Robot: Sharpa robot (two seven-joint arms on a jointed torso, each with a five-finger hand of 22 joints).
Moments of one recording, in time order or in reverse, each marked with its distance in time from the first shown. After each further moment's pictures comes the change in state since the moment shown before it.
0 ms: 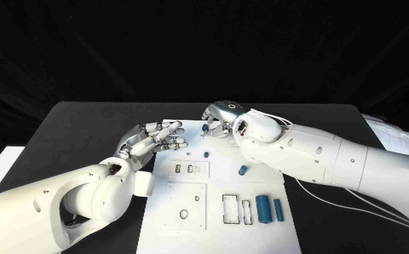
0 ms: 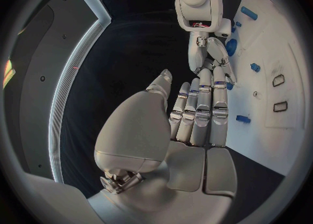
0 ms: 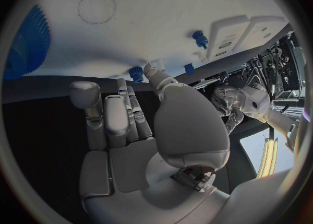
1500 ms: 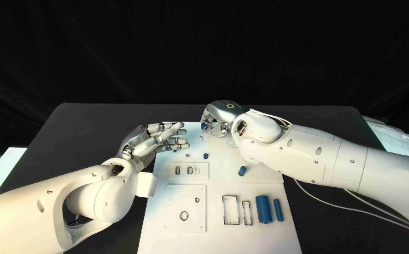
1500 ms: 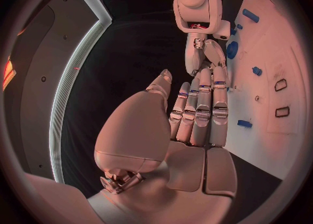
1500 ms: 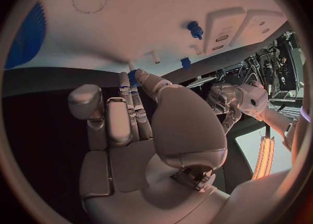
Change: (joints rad) left arm -0.001 0.003 0.000 0.001 0.000 -0.003 0.007; left_hand 0.000 0.000 -0.003 0.003 0.000 0.004 -0.004 0.004 0.001 0.000 0.000 0.005 0.000 0.000 0.000 0.006 -0.004 0.000 0.000 0.000 0.004 0.003; right arm 0.006 0.014 0.003 -0.002 -0.001 -0.013 0.028; right_hand 0.036 0.074 0.172 -0.077 0.037 0.197 -0.027 0.003 0.036 0.183 -0.035 0.000 0.000 0.000 -0.026 0.056 0.107 0.000 0.052 -0.034 0.041 0.073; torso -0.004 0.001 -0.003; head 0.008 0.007
